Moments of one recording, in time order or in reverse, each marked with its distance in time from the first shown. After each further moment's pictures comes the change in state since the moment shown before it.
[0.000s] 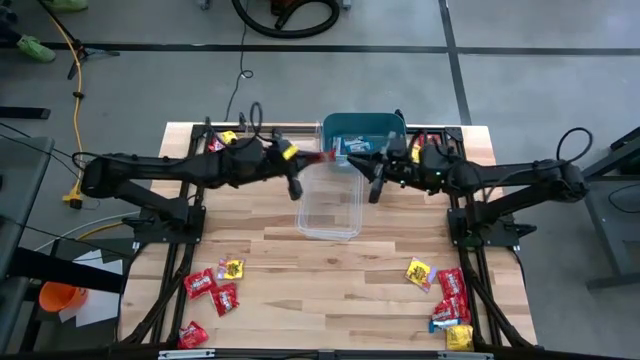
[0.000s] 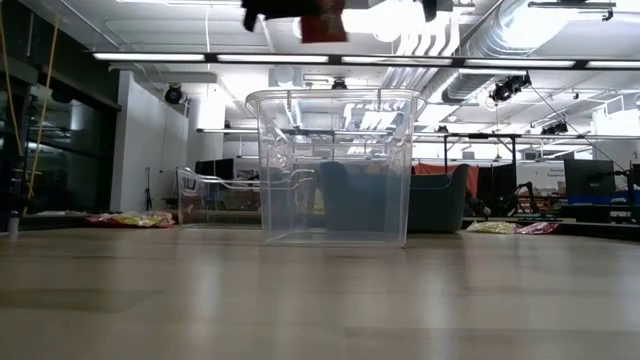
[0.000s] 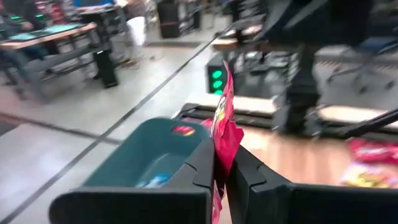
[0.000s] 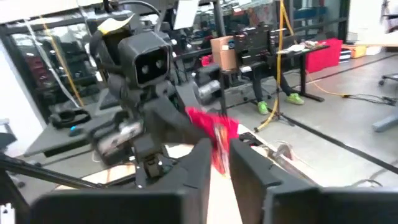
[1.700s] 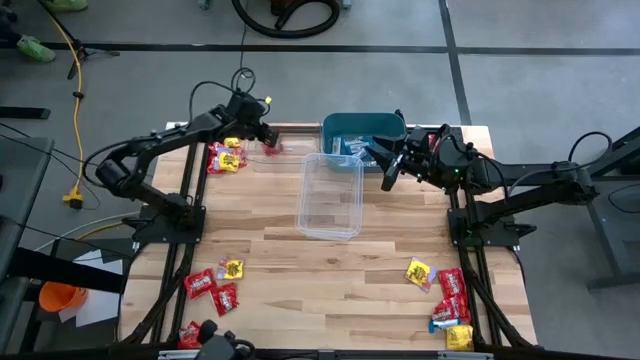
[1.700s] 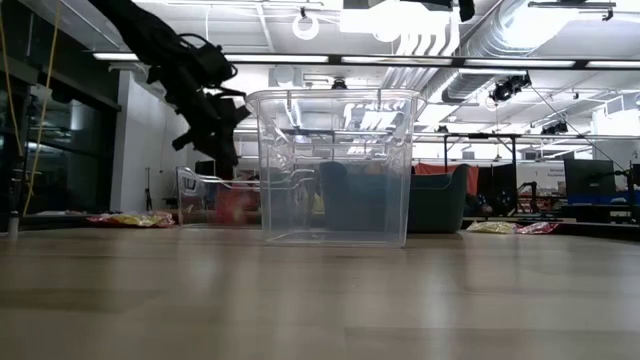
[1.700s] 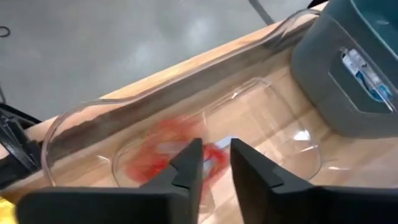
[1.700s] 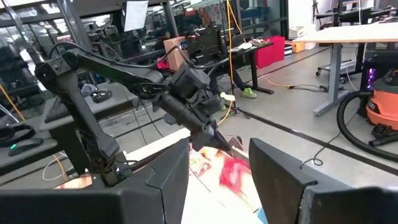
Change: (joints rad) left arm 0.747 0.185 -0.118 -0.346 0.322 -0.282; right arm -0.001 -0.125 -0.001 -0.174 0.201 0.046
